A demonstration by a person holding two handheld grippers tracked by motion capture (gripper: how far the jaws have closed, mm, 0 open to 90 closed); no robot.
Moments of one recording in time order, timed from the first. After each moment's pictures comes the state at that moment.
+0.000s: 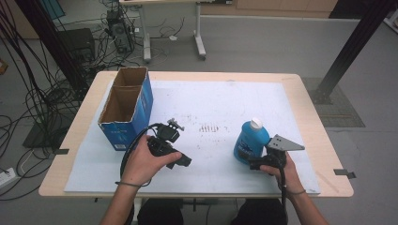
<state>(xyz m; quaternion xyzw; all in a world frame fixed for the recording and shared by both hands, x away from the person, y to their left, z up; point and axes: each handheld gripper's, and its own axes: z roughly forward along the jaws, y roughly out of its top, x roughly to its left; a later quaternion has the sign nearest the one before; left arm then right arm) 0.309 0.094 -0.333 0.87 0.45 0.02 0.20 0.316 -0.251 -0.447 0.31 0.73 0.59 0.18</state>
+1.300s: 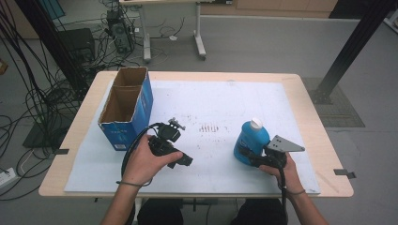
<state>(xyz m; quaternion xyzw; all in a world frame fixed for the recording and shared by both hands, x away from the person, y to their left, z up) 0.309 0.091 -0.332 0.87 0.45 0.02 0.21 0.314 -0.252 -0.445 0.29 0.73 0.58 0.20</state>
